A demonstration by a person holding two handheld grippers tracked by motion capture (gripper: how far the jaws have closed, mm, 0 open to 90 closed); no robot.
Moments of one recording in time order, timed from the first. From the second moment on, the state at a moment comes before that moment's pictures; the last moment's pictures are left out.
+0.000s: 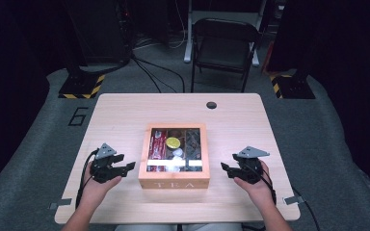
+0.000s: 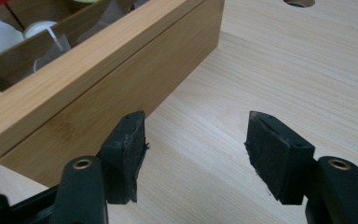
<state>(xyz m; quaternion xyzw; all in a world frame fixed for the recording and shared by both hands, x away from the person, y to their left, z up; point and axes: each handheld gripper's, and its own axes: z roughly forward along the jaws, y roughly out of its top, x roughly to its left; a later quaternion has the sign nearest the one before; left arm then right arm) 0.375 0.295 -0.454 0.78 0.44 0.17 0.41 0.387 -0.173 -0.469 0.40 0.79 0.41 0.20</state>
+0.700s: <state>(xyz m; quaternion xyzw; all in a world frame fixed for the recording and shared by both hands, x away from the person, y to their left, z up) 0.365 0.284 -0.434 0.78 0.42 0.16 0.43 0.374 -0.156 -0.447 0.38 0.79 0.44 0.18</state>
